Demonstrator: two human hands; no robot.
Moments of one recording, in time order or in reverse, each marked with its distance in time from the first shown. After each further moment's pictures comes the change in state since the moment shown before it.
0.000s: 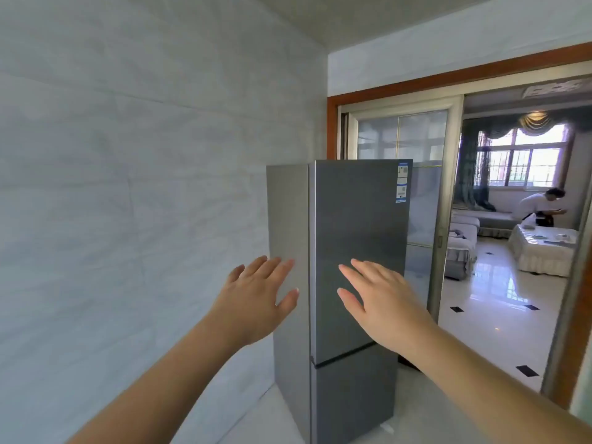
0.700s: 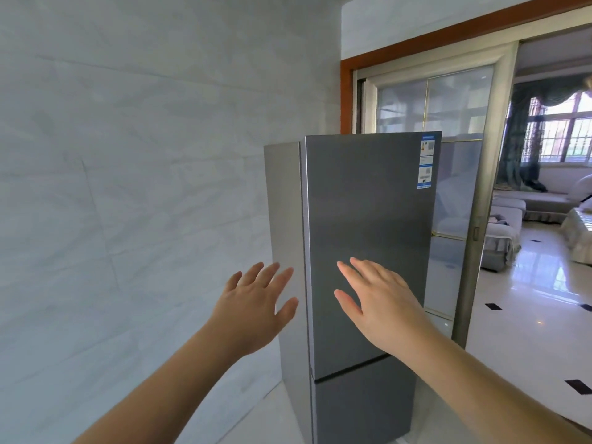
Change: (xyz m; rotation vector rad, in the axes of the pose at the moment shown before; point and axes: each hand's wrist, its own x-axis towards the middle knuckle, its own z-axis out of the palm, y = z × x) left_hand 0.167 0.032 0.101 0.116 -0.091 -0.077; right_hand 0.135 0.136 0.101 0.079 -0.049 -0.055
